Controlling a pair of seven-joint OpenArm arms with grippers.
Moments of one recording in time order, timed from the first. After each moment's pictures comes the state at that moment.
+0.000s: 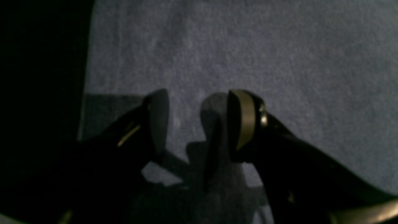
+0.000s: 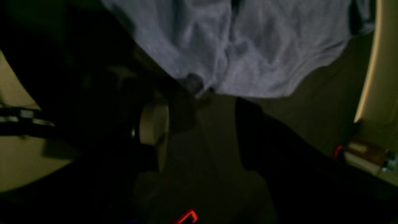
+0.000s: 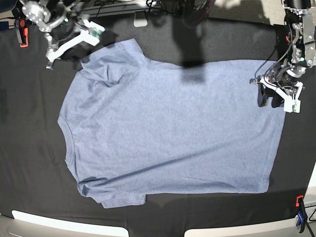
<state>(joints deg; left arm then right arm) 9.9 -19.6 -12.9 76.3 -24.5 -24.3 15.8 -41.4 47.6 -13.4 125.4 -23.9 18.4 -38.7</state>
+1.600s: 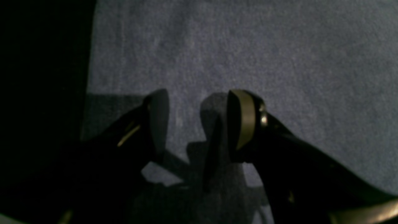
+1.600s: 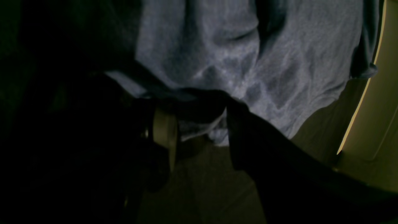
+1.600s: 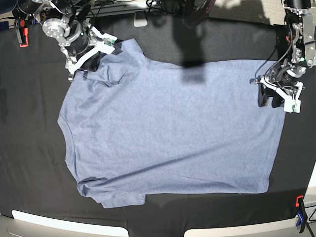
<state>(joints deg) 9.9 -19.6 -12.9 76.3 -24.5 -24.3 15.8 -25.1 42.4 -27.2 107.8 -32.7 18.2 -31.0</state>
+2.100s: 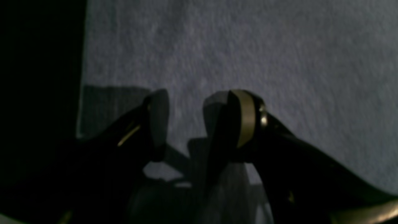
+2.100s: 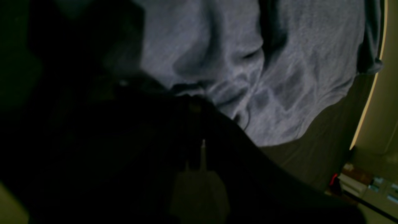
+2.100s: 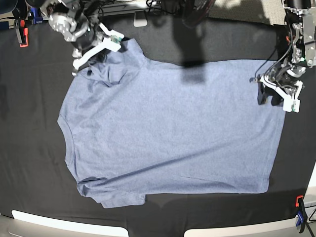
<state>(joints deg) 10.8 -20.1 -13.2 77.3 -24.6 -24.3 19.0 -29.0 41.2 -27.3 111.5 -32.3 16.0 -34.9</state>
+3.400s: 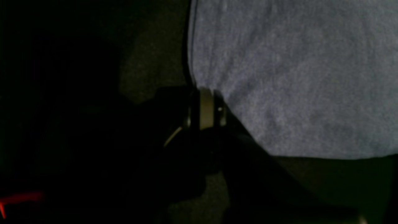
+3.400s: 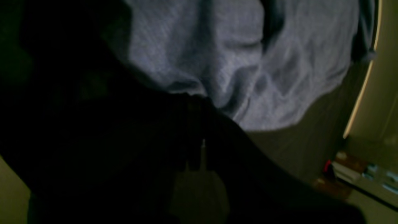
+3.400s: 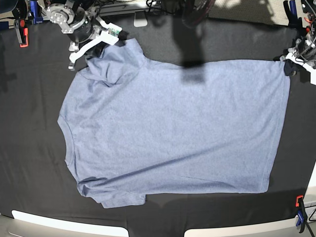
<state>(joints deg) 20.6 -20.4 -31.3 80.4 -41.1 -34.2 41.2 -32.0 42.2 -27.2 113.4 -34.6 13.1 -37.5</state>
